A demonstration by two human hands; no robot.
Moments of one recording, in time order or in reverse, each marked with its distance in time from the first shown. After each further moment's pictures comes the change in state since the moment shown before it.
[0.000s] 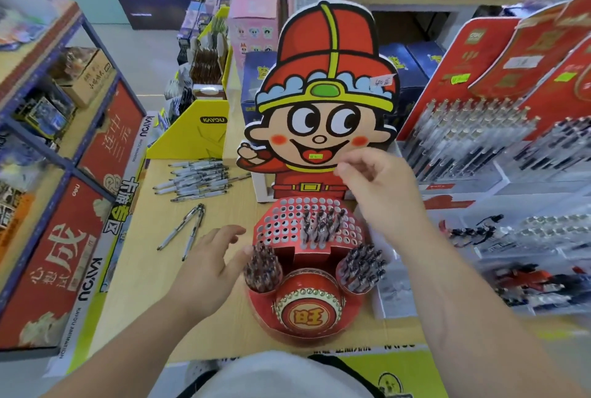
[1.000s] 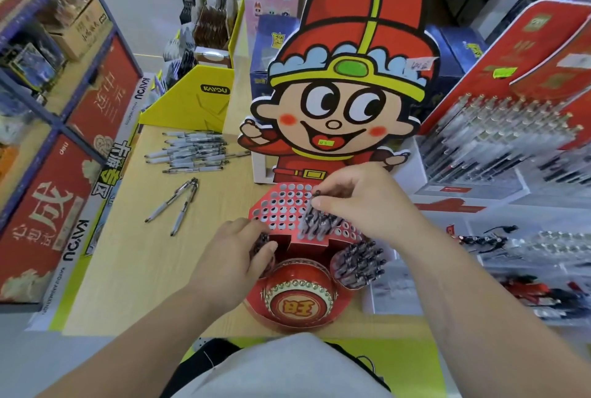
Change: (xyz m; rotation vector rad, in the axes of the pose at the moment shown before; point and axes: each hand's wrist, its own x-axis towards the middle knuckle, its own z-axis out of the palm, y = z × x) left_hand 0.005 0.023 0.031 0.052 -0.013 0.120; right_hand 0.014 0.016 0.019 -0.206 -0.407 0.016
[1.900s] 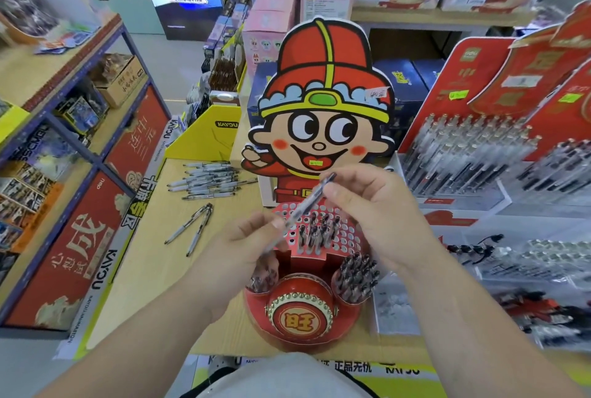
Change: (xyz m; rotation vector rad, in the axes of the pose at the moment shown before) left_hand -0.013 0.094 -0.063 -0.879 -0.040 -0.310; right_hand -0.047 -0.026 -0.022 0.693 0.099 -0.161
